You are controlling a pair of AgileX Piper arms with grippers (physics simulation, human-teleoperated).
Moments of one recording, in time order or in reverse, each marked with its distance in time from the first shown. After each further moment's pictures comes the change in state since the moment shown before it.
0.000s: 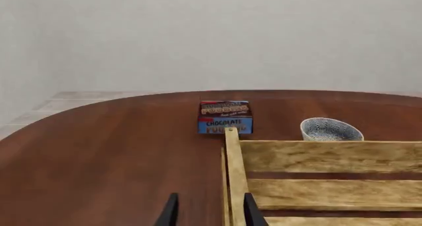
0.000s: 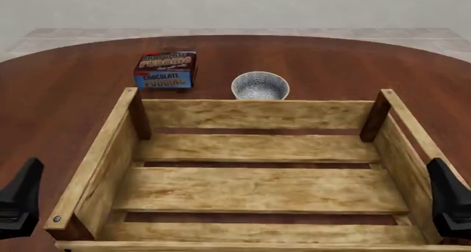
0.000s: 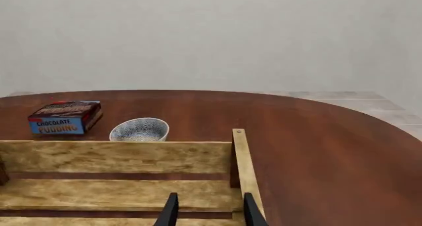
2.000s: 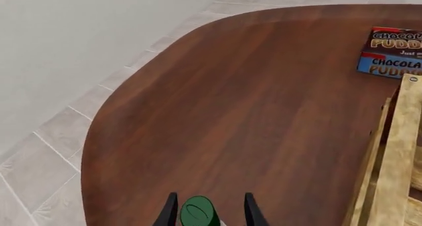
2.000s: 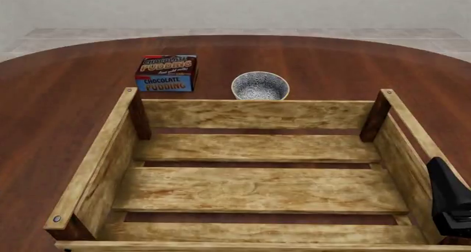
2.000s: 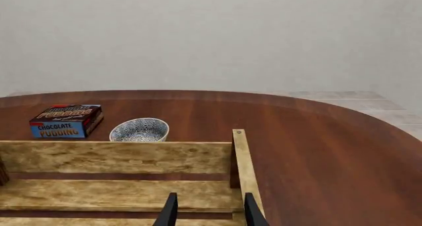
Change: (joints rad) left arm 0.659 -0.005 -0.153 0.488 0.197; right arm 0.000 0.012 -0.003 -0.007 0.000
